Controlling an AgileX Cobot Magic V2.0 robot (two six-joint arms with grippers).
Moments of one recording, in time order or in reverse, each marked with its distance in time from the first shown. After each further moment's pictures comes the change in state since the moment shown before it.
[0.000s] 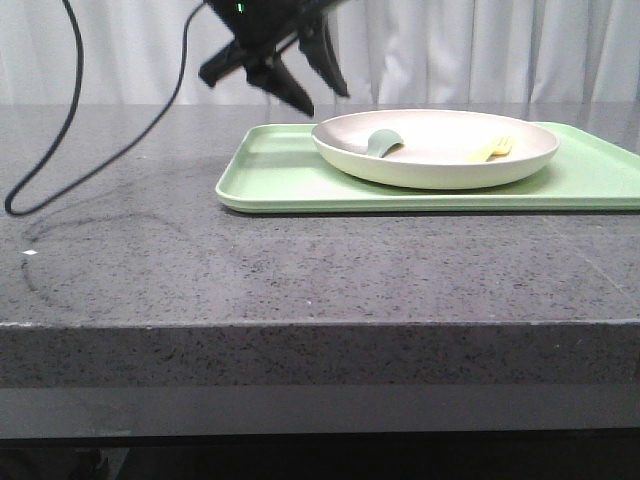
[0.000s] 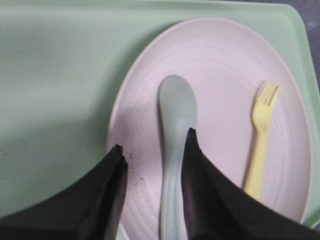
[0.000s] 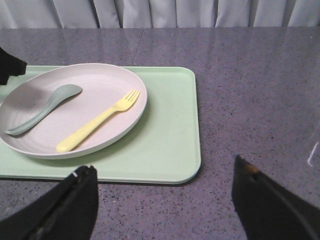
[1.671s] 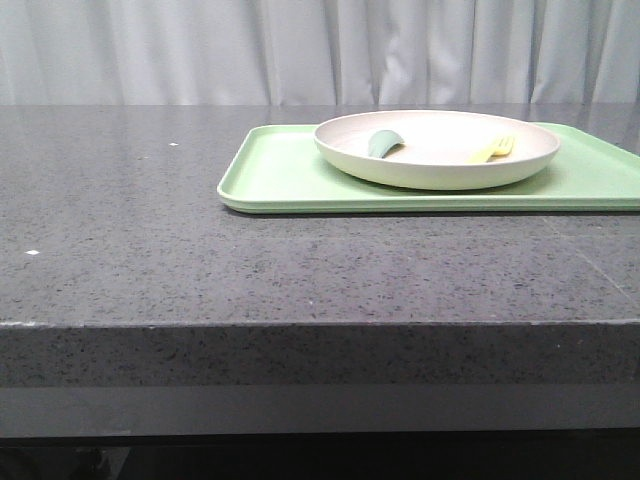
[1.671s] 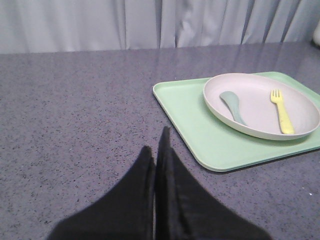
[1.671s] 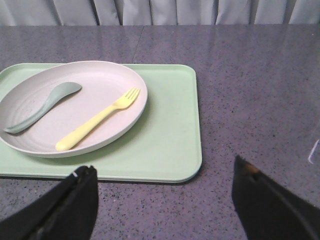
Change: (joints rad) left arm 0.040 -1.675 1.668 0.414 -0.751 0.091; right arm 0.000 0.034 -0.009 0.000 -0.004 0.000
